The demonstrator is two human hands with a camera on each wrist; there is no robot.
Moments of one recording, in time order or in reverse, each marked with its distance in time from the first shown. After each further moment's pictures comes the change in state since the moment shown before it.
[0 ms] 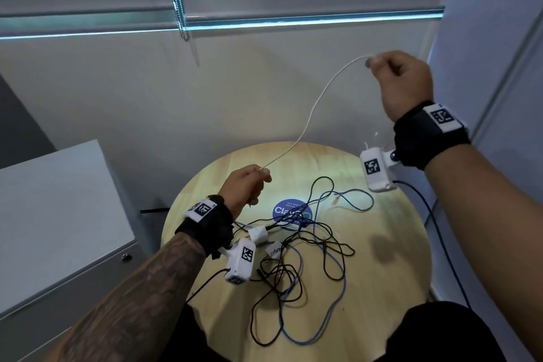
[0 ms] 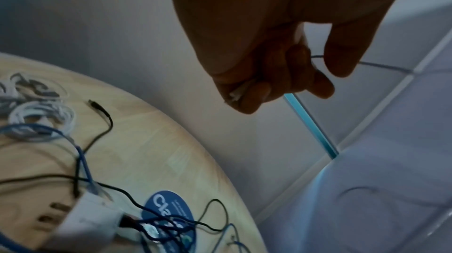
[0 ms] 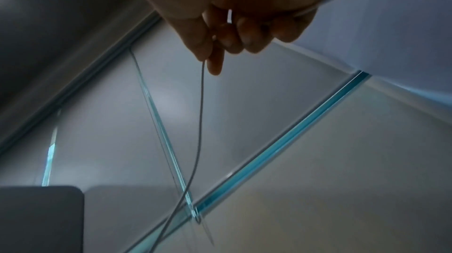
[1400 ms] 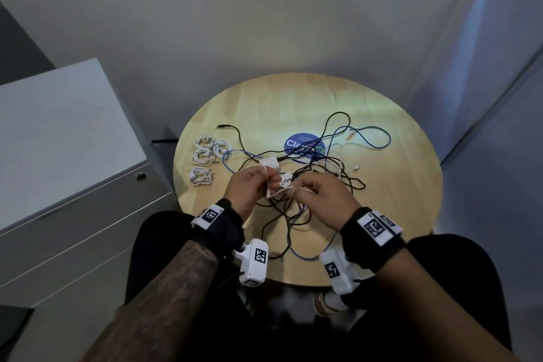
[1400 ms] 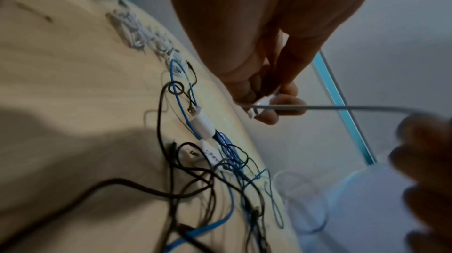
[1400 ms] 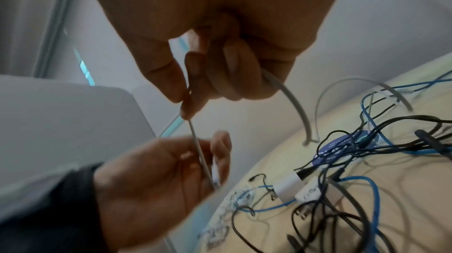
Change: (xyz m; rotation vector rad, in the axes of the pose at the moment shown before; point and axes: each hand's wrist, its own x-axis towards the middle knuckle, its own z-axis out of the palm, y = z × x) left_hand -0.088 -0.109 0.014 -0.401 0.150 -0.244; right_hand -0.277 0.045 0.061 0.006 -0.868 0.286
